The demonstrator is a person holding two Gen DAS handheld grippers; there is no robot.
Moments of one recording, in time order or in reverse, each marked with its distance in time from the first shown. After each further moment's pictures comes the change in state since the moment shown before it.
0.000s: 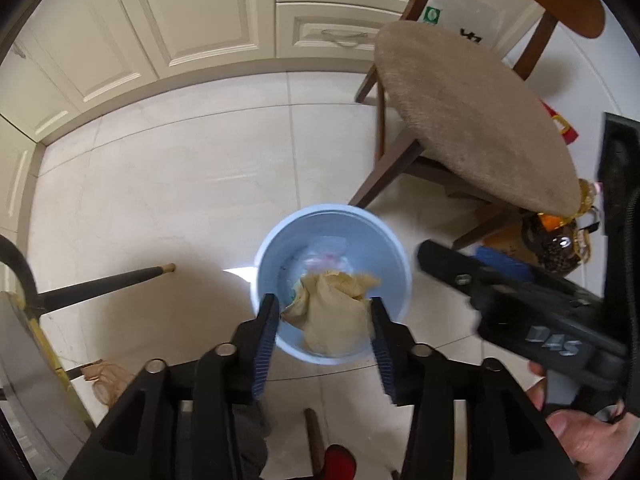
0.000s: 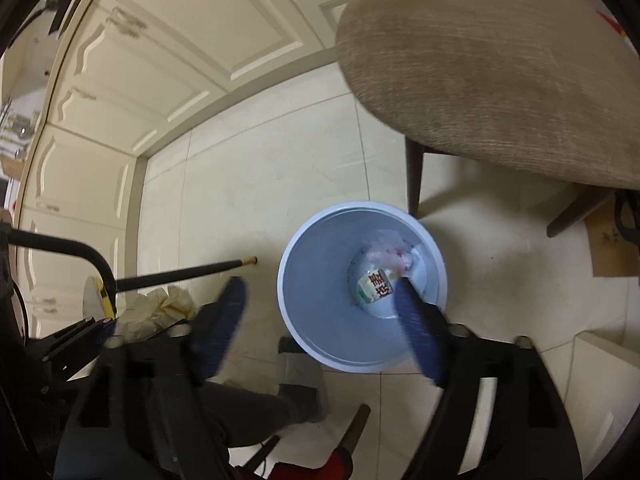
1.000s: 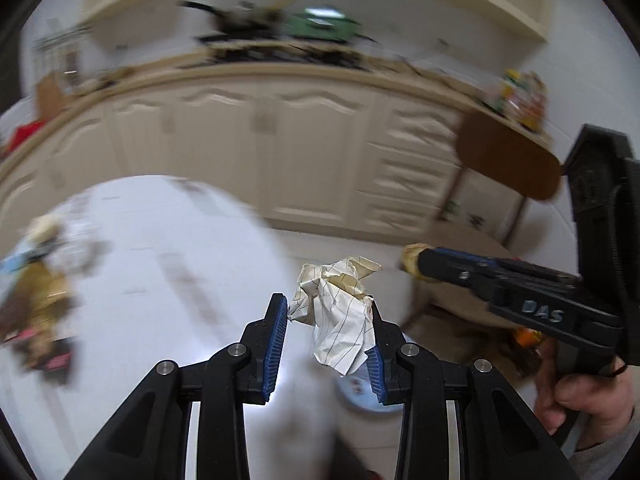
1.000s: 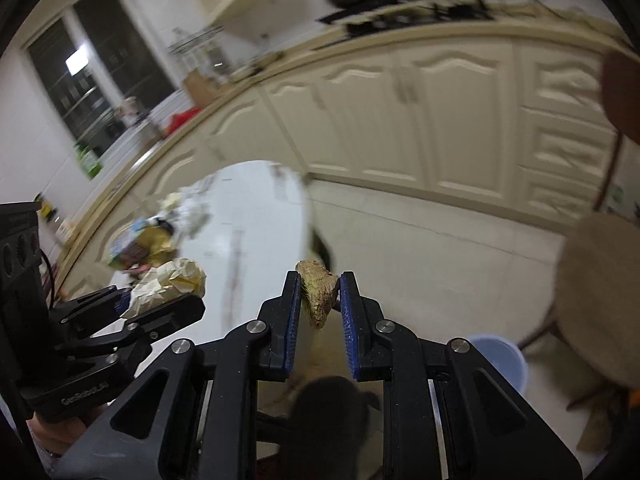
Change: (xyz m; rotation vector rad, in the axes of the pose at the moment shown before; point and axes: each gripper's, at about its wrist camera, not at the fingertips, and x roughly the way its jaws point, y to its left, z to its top) left arm -0.309 0.085 -0.184 -0.154 -0.587 0.028; right arm -0.202 0.275 -0.078 -0.599 -0.260 0.280
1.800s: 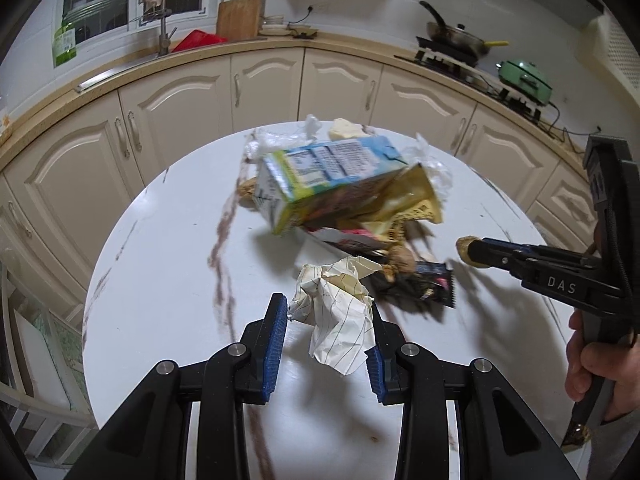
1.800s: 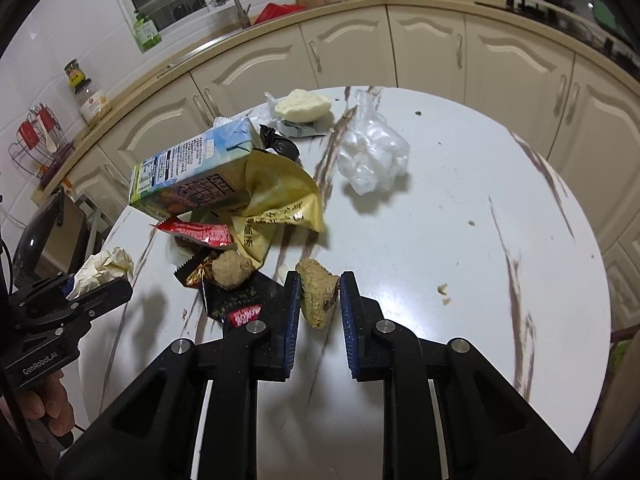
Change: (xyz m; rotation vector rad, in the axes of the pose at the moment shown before) left arm -0.126 0.275 -0.119 -0.428 -0.049 0.371; right arm 0.190 0.252 0.000 -0.394 0.253 0.126
